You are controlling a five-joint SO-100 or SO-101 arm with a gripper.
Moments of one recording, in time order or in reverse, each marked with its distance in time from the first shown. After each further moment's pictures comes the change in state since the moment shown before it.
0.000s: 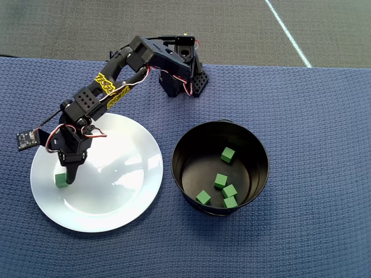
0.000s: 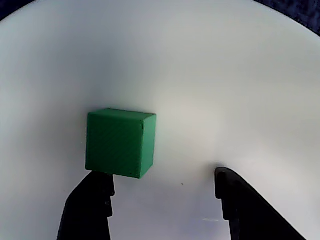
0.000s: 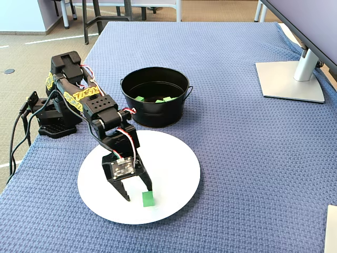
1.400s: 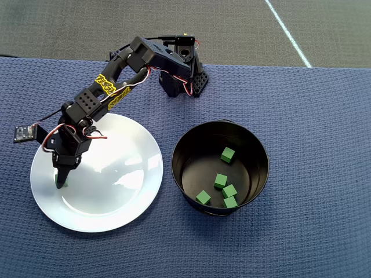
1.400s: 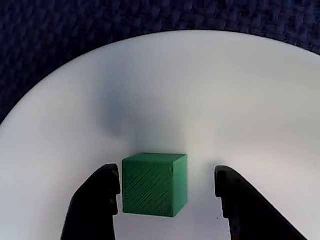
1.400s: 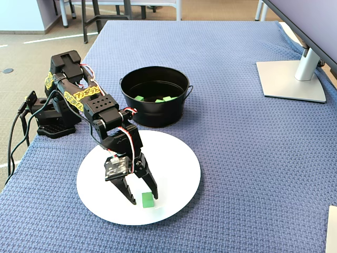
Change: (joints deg) arm 0.0 0.6 1.2 -7.7 11.1
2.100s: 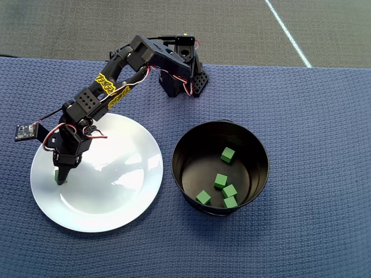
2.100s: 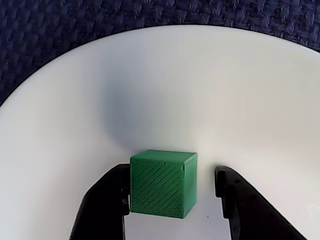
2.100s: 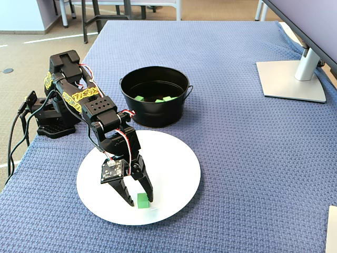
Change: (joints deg) arm 0.3 0.1 2.8 -1.8 0.5
